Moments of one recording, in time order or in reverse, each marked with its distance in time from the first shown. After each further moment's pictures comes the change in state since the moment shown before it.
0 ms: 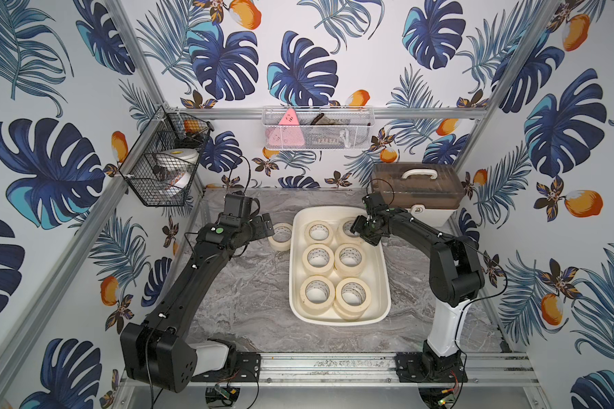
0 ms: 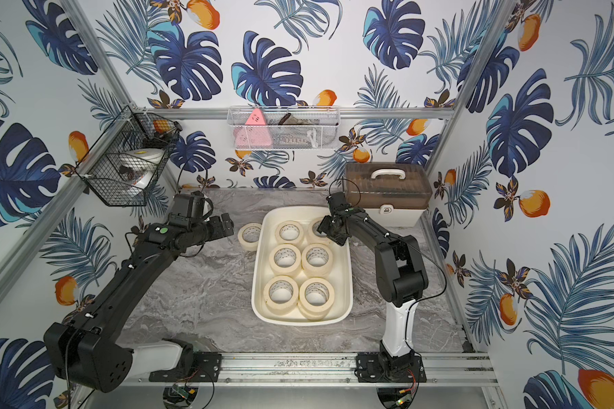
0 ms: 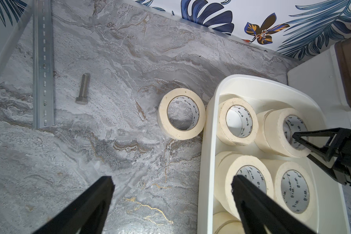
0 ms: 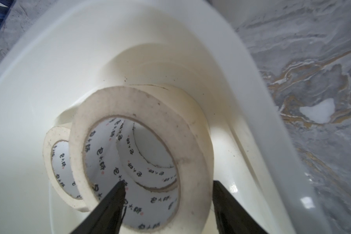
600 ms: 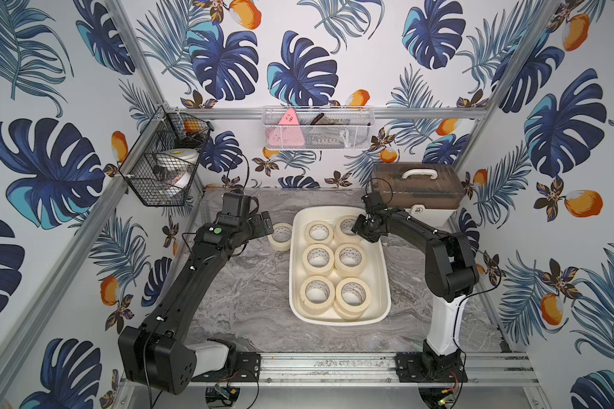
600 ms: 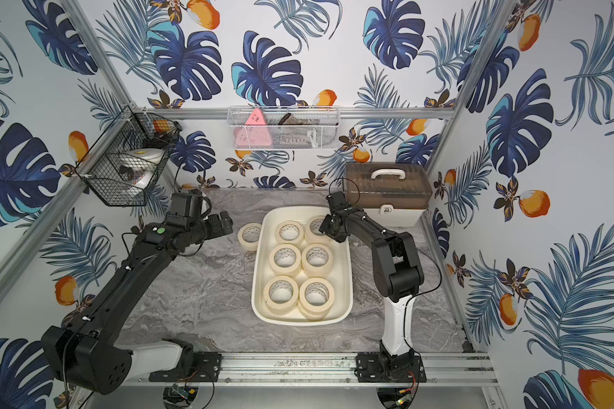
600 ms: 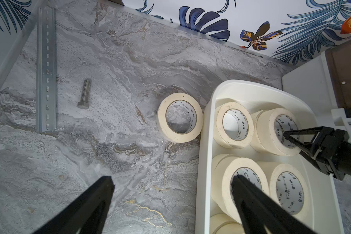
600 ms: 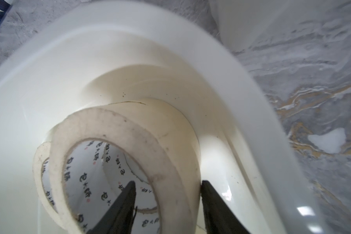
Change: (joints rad) left arm 0.000 -0.012 0.017 -0.003 -0.004 0.000; right arm -0.006 0.057 0.030 0.034 -0.002 -0.041
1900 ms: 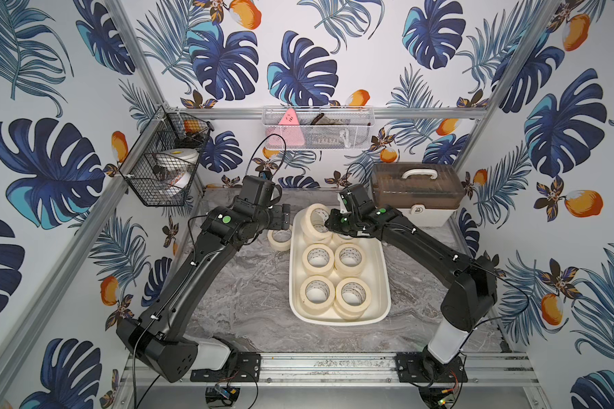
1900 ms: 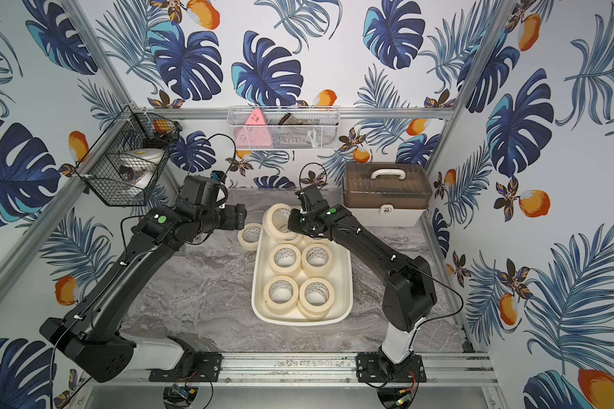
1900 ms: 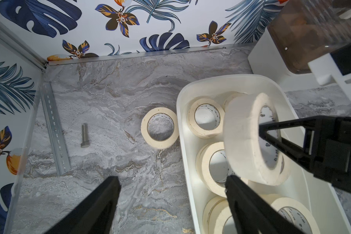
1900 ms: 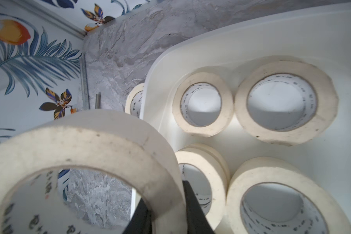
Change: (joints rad) left arm -0.243 0.089 0.353 -0.221 -0.132 0.189; right arm 0.307 -0.248 0.098 -0.063 -0.037 -0.076
